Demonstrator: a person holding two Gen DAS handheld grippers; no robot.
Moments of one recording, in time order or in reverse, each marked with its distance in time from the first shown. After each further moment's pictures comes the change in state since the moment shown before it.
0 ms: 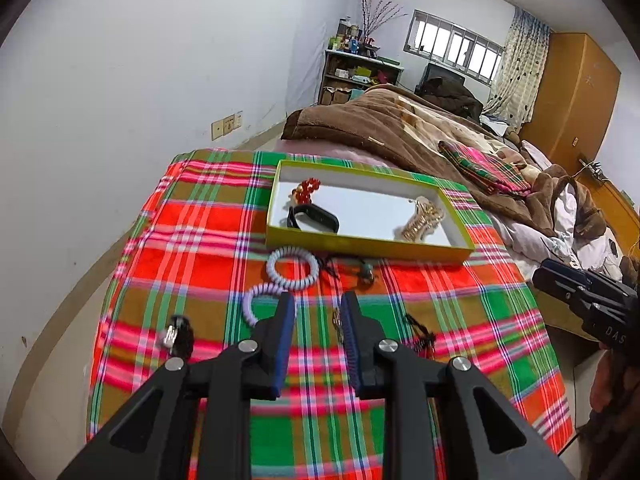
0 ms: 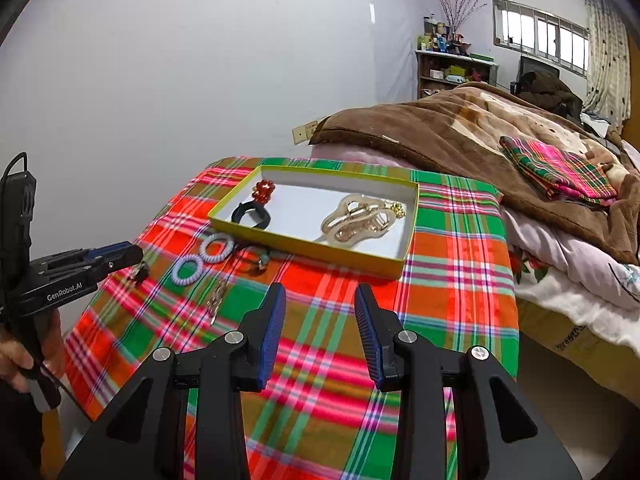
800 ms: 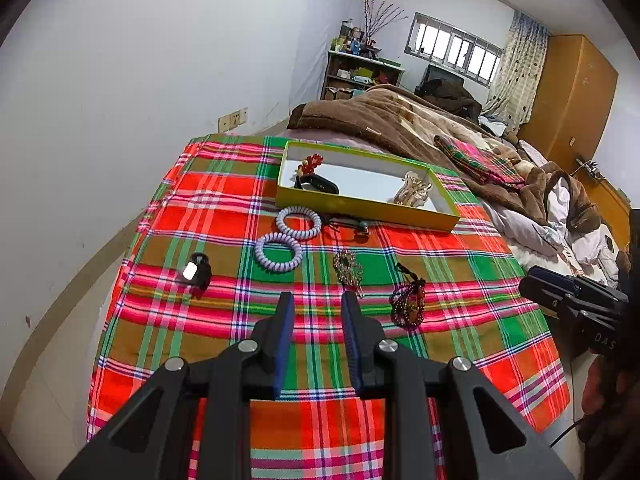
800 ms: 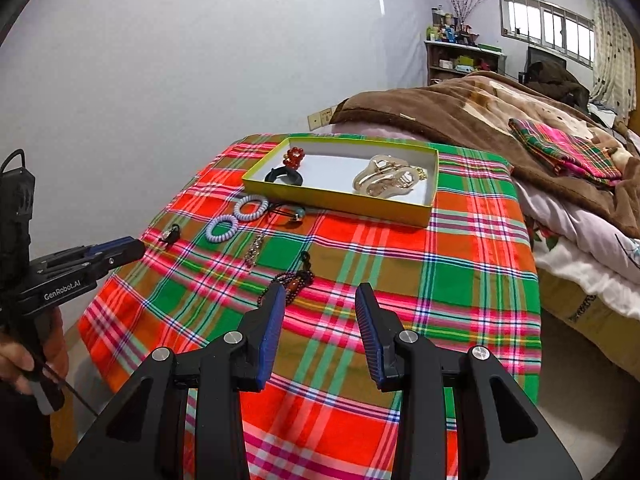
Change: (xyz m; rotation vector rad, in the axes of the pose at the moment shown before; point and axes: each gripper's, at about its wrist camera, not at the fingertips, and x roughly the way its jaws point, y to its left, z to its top) left arm -0.036 0.002 -0.048 -0.015 -0.006 0.000; right arm -0.018 0.028 -0.043 0.000 0.028 0.046
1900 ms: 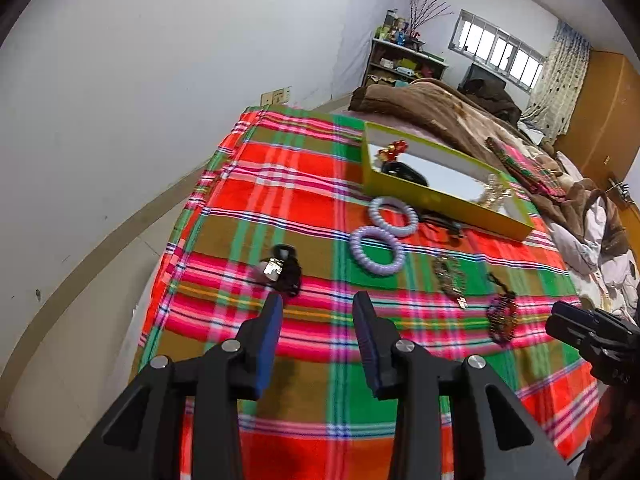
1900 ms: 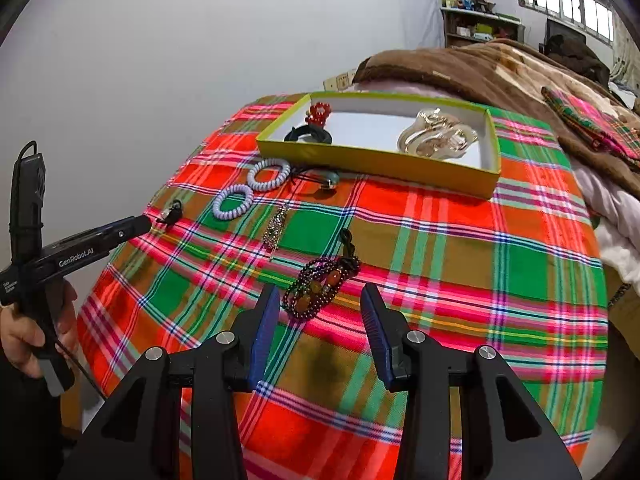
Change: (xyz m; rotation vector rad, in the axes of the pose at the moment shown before) left arm 0.045 0.077 0.002 -0.094 0.053 0.090; right arm 0.077 0.024 0.000 0.026 0.131 0.056
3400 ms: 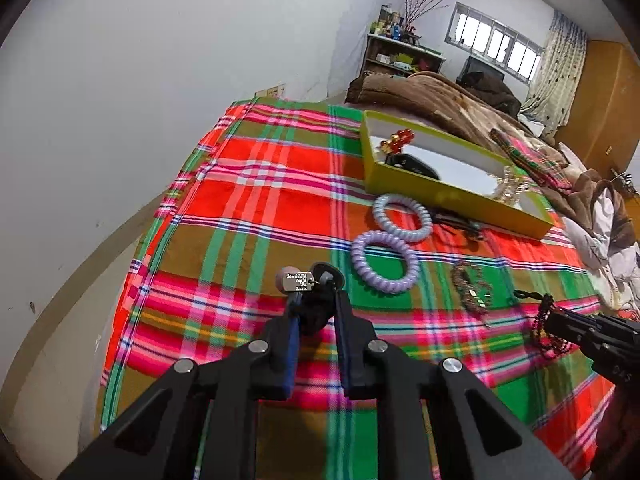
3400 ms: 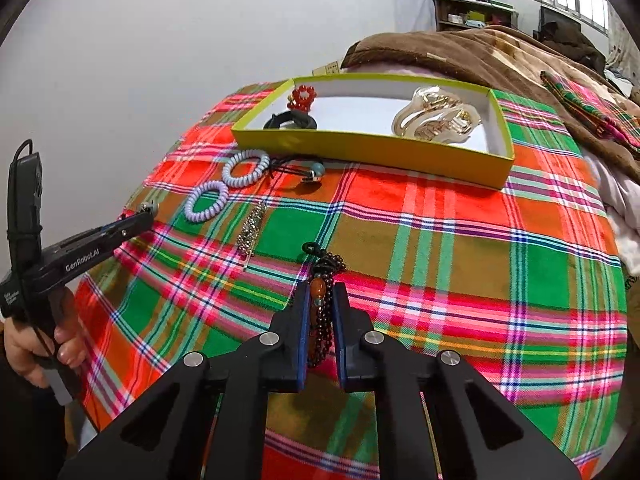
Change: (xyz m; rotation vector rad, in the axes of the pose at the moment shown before) left arm 0.028 -0.009 0.003 0.033 -0.005 -0.006; right arm 0.019 -0.011 0.005 0.029 0.003 -0.020
